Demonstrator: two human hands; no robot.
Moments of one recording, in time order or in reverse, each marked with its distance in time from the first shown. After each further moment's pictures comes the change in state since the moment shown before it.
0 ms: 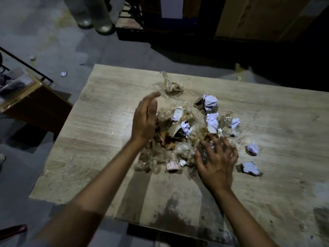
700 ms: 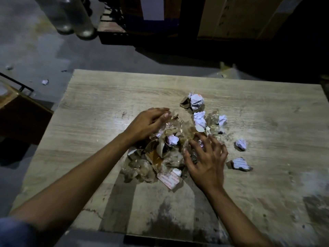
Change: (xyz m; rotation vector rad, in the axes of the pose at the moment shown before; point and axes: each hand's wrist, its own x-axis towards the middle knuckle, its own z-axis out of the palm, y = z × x) left_hand 0.032 -0.029 0.025 0.261 -0.598 0.207; right_hand -0.001 0.000 0.003 0.045 0.008 0.016
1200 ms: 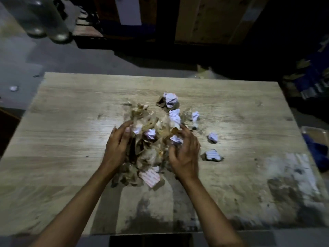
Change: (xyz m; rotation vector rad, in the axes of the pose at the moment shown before) left_hand -0.081 0.031 0.060 -0.371 0.367 -0.354; right_hand 0.002 0.013 -0.005 0.376 0.164 0.131
